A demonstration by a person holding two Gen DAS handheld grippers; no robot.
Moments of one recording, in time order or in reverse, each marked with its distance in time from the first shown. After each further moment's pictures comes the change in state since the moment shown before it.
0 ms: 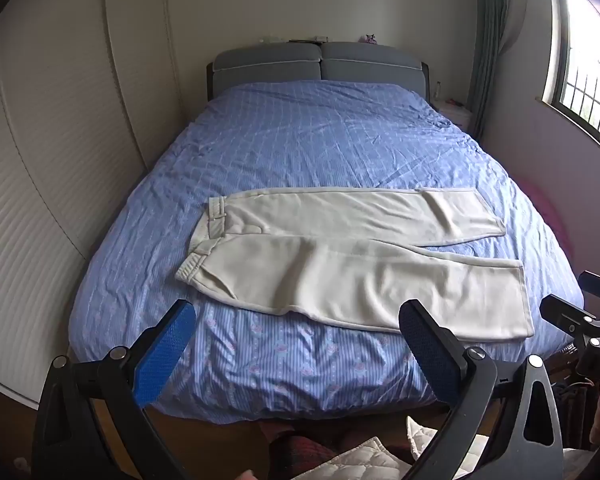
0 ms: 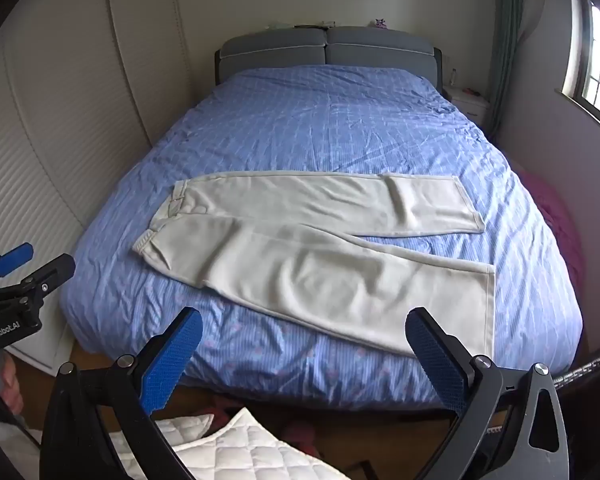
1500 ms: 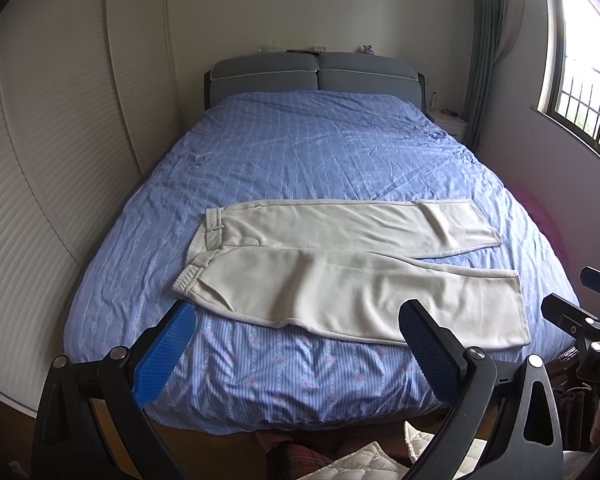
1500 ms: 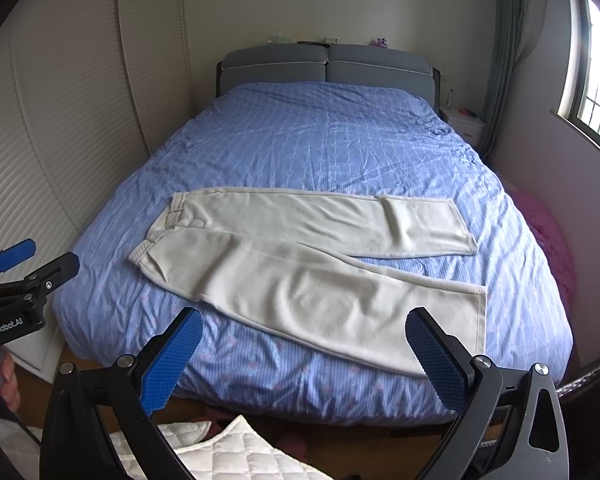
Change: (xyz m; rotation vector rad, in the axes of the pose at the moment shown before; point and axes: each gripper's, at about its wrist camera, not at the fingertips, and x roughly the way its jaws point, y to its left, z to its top) left arm -0.002 0.004 0.008 -0.009 -0.030 -0.023; right arm -0.011 0.008 0.011 -0.026 -0.064 -0.032
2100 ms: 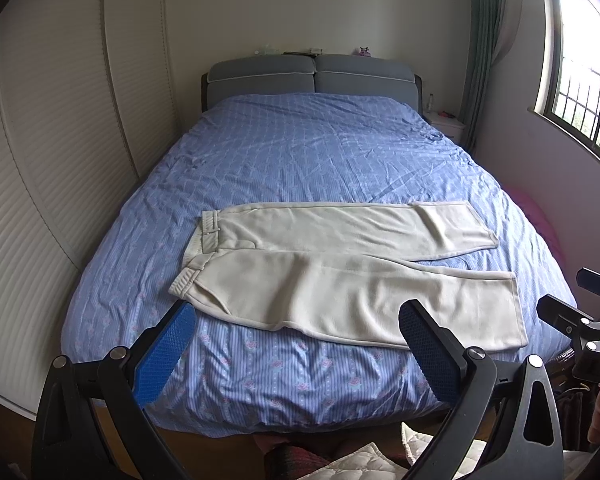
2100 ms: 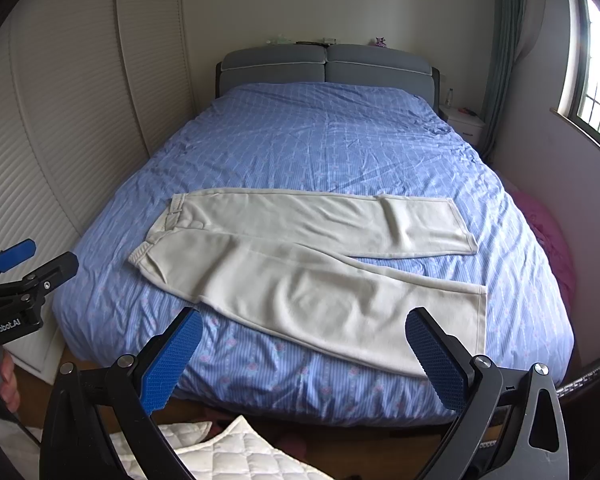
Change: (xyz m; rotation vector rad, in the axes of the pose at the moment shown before) left arm 0.000 -0.005 0.003 0.004 -0.010 -0.010; right arm 0.000 0.000 -0.001 -0.003 -0.004 0.001
